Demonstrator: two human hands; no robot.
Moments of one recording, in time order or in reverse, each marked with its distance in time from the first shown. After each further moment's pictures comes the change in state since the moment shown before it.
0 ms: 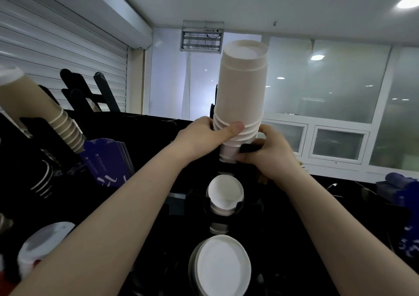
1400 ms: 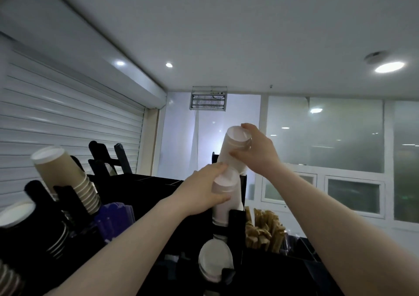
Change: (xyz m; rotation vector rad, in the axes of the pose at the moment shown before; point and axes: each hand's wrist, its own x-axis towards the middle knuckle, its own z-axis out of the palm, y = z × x) left_hand 0.005 0.033 -0.015 0.387 -0.005 0.269; right_hand 0.107 -0.070 -0.047 -0.212 0.153 -0.339
